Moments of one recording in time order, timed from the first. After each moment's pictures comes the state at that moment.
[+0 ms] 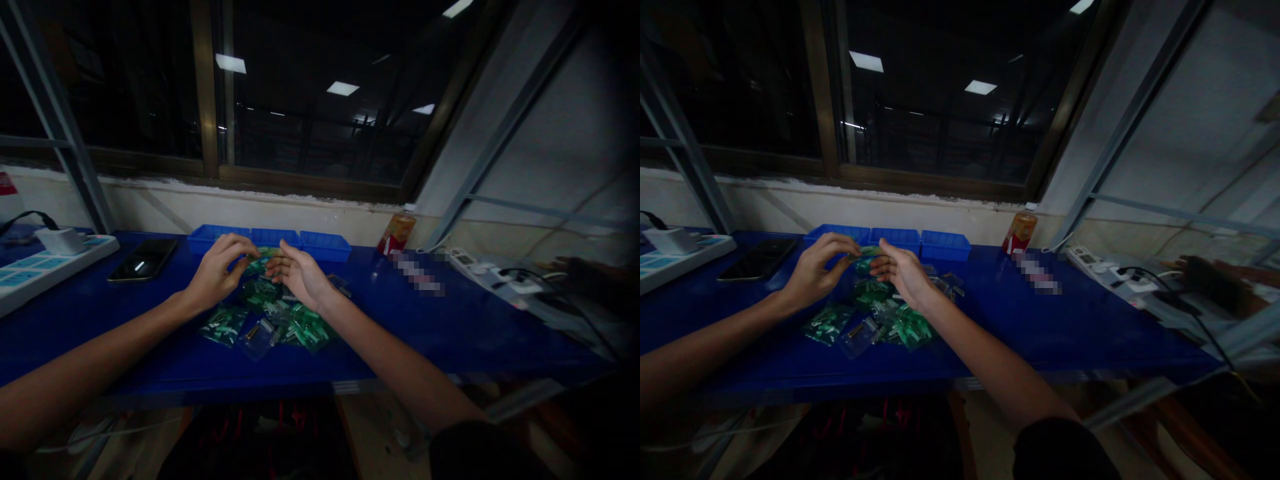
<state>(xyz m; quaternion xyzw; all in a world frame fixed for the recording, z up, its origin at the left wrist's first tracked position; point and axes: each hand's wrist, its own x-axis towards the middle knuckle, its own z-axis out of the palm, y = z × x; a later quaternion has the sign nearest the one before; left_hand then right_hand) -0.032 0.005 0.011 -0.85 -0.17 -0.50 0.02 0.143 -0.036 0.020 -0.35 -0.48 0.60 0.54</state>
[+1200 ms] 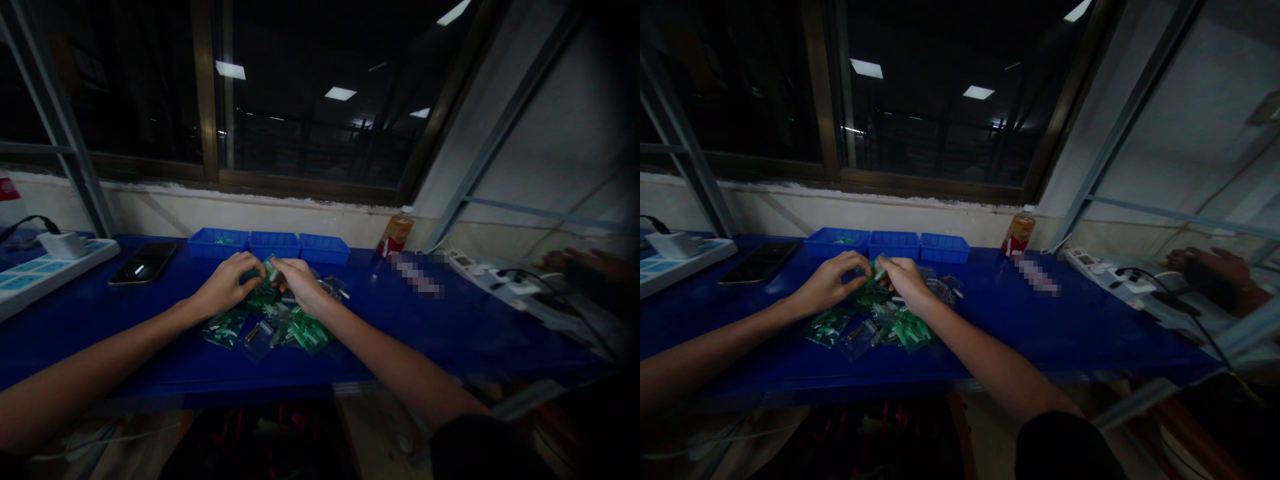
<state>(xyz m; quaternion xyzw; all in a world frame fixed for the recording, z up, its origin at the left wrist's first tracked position) -0.023 0.005 0.006 -0.87 -0.26 -0.37 -0.19 0.143 -0.017 -0.007 -0.50 -0.56 0.42 0.52</state>
